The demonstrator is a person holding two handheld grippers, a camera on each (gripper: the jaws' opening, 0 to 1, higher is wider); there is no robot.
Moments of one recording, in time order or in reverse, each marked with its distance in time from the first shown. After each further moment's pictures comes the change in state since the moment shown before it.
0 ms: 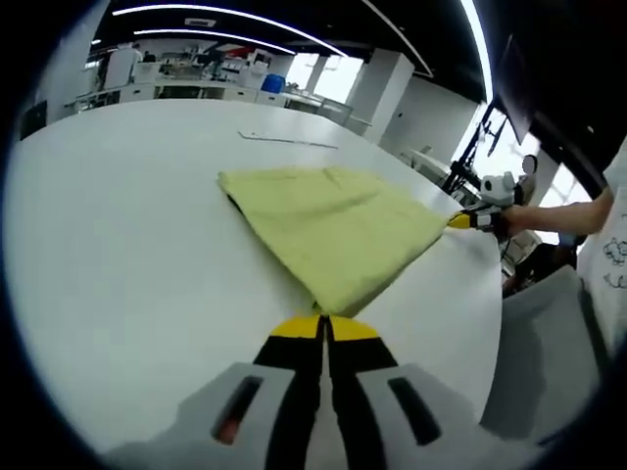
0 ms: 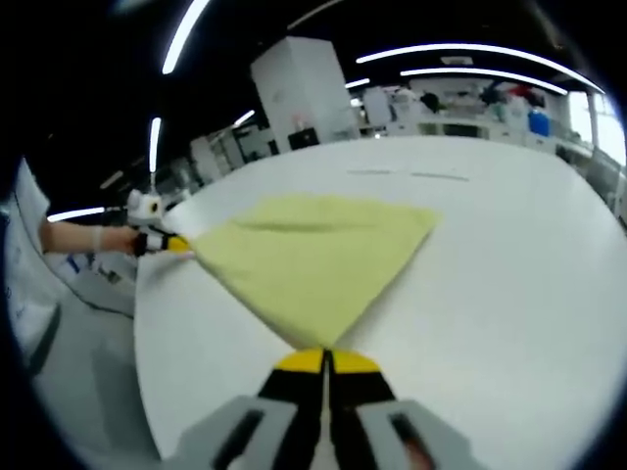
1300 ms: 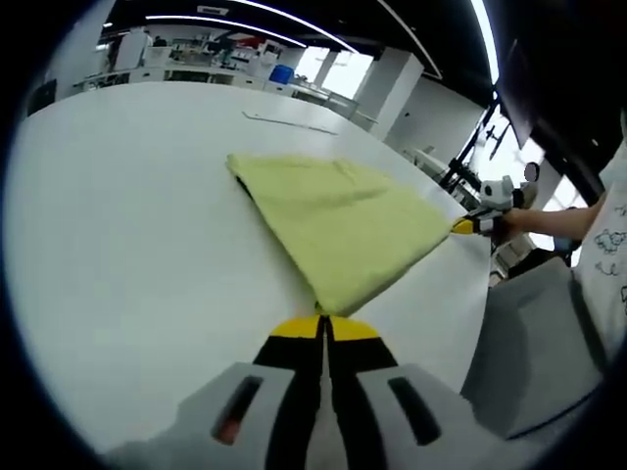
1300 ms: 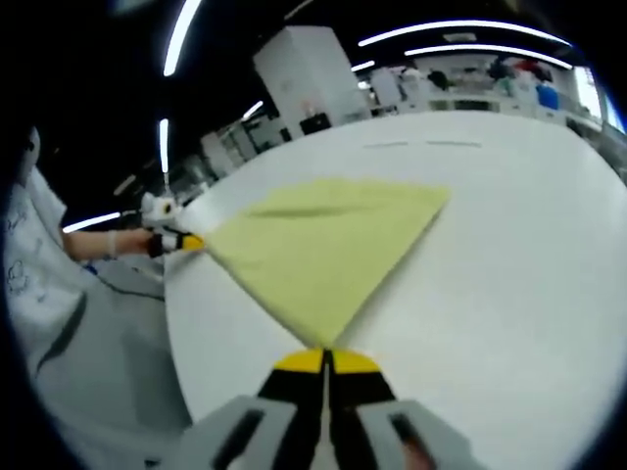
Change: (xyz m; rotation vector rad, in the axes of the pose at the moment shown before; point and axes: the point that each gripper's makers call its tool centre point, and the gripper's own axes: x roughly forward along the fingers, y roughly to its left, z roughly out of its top) left arm -0.023 -0.021 -0.039 -0.072 0.018 0.003; right arm -0.022 0.046 -0.040 0.069 0.069 0.102
